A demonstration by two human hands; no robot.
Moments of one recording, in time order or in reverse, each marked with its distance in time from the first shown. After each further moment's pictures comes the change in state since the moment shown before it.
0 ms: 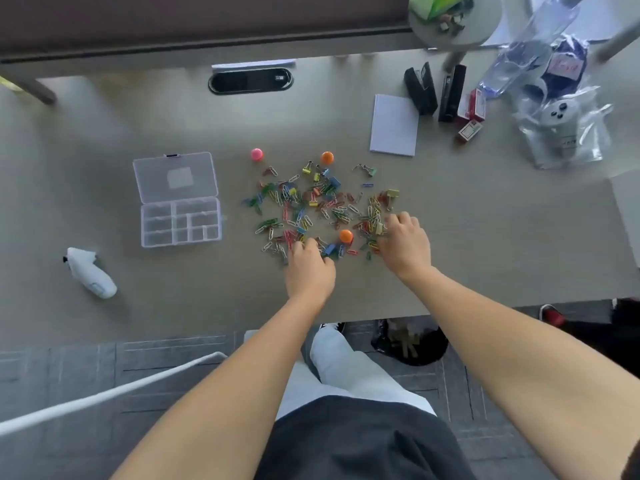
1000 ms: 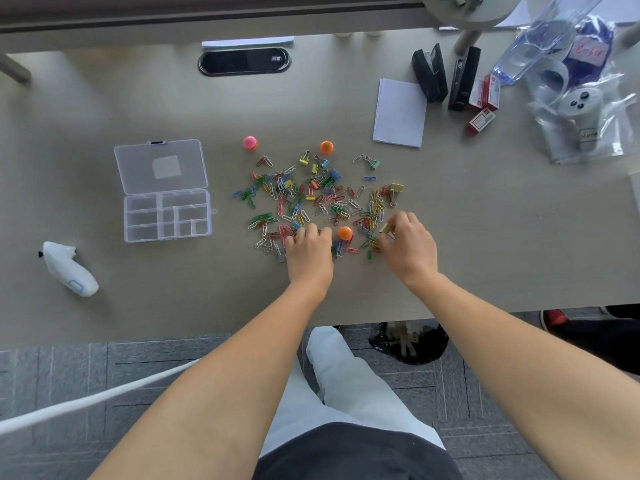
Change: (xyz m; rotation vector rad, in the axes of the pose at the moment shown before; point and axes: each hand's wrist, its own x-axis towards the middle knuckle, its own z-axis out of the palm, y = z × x) left_hand 0.040 -0.003 0.032 0.413 0.134 0.289; right_hand 0.002 0.008 0.012 0.195 0.073 0.065
